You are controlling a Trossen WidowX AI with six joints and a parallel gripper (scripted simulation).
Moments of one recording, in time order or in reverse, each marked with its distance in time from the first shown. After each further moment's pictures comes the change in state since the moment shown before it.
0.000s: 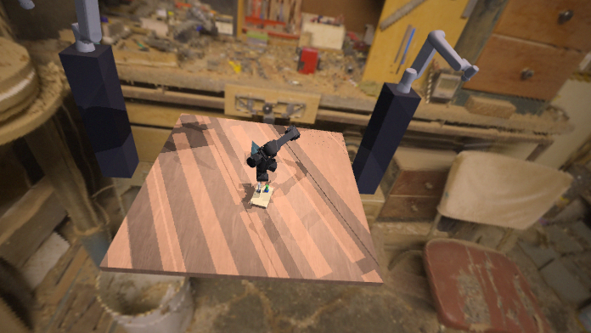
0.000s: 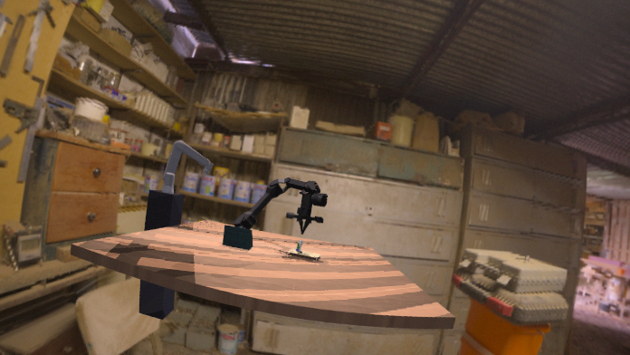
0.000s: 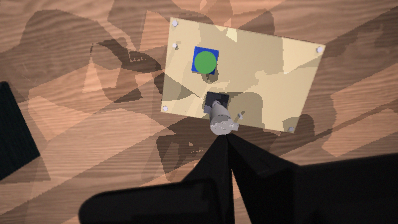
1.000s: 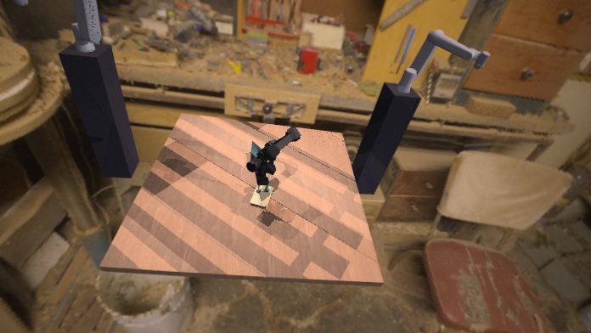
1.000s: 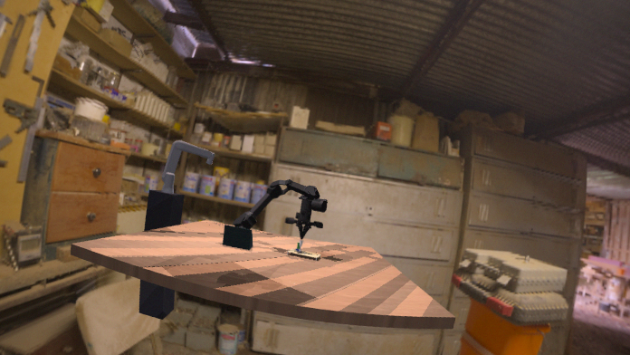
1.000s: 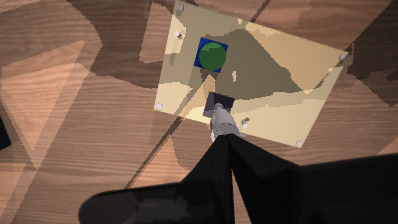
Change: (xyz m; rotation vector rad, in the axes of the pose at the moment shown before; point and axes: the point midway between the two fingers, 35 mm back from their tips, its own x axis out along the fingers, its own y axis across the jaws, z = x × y) arm 0.026 0.000 -0.003 -0.103 0.006 0.009
